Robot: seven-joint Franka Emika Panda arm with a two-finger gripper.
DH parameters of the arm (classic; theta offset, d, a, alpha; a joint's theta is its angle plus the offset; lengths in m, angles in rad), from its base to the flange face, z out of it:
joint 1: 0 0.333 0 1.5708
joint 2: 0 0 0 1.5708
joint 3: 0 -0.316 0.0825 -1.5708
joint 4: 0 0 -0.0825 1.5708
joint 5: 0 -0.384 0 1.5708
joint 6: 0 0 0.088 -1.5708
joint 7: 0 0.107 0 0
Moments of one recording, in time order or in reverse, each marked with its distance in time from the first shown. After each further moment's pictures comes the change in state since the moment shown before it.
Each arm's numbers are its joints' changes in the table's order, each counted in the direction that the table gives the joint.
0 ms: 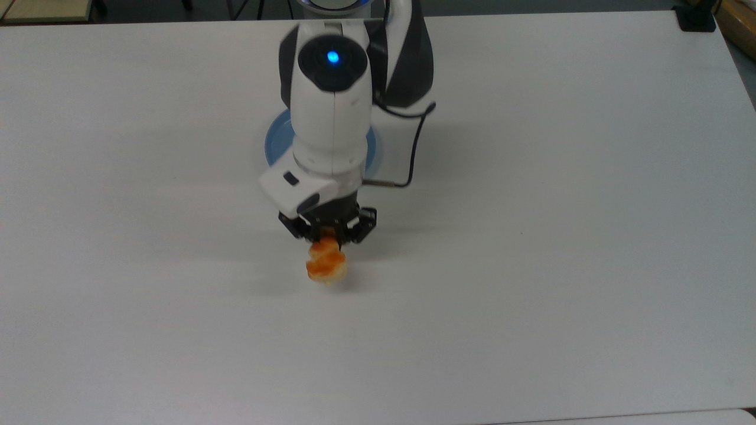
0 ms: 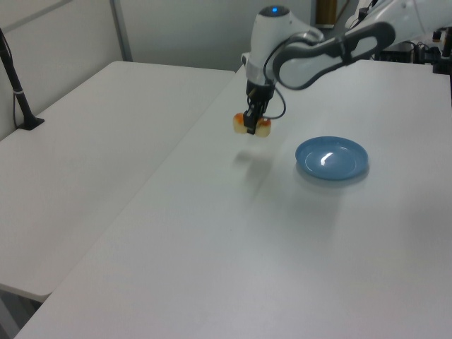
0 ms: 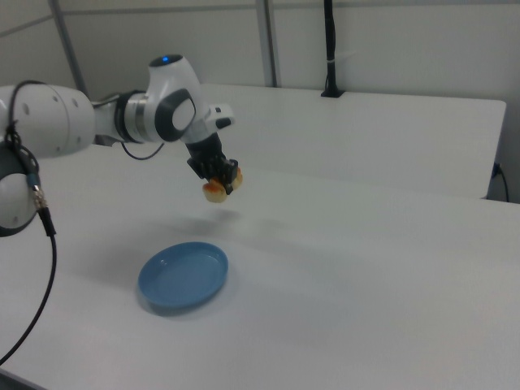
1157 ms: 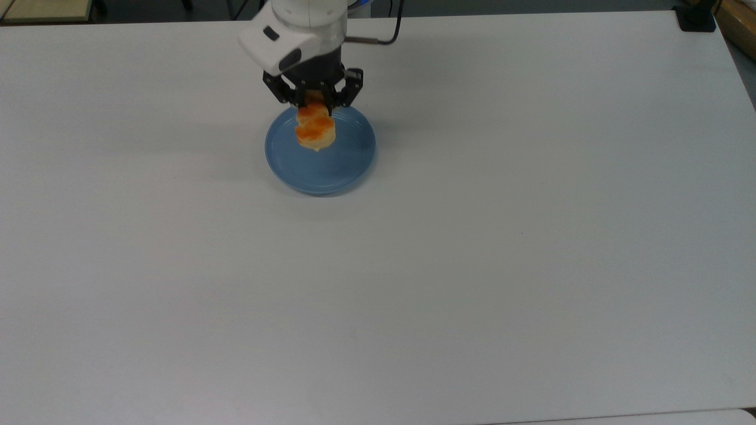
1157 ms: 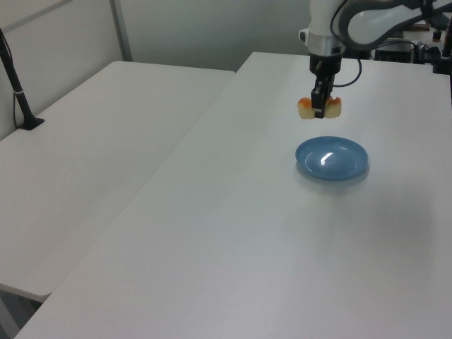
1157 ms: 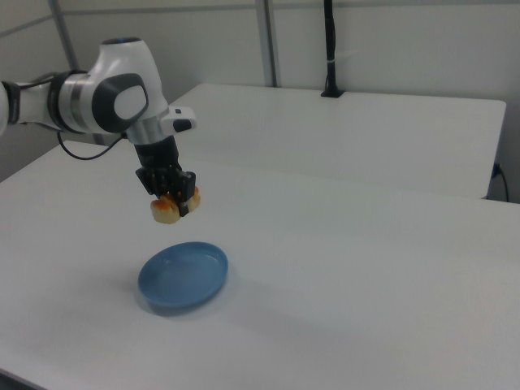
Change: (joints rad) arm -0.004 0.516 0.003 -0.504 0.000 0.201 -0.055
